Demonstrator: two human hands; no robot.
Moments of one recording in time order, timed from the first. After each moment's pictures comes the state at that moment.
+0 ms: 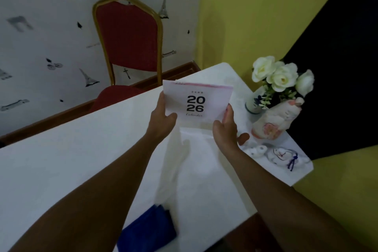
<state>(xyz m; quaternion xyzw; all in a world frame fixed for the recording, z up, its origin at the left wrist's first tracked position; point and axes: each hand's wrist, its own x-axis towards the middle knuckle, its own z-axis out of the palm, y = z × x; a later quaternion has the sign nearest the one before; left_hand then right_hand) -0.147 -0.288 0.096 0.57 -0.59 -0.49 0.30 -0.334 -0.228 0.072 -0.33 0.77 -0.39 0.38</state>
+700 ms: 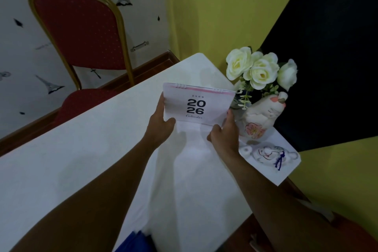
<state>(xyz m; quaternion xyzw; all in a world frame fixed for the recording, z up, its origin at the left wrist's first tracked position) -0.234 -0.326 0.049 0.54 -0.64 -0.50 0.23 -0.406 -0.236 0.033 -0.28 0.82 -0.38 0.32</state>
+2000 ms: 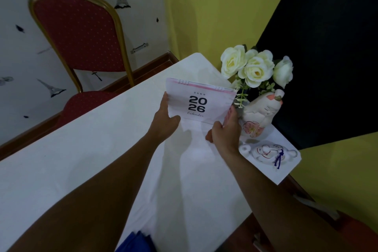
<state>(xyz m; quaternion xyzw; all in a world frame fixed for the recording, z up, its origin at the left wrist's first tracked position) -0.254 -0.330 0.053 0.53 -0.65 -0.50 0.22 -0.415 -0.237 0.032 -0.24 0.77 -0.49 0.32</state>
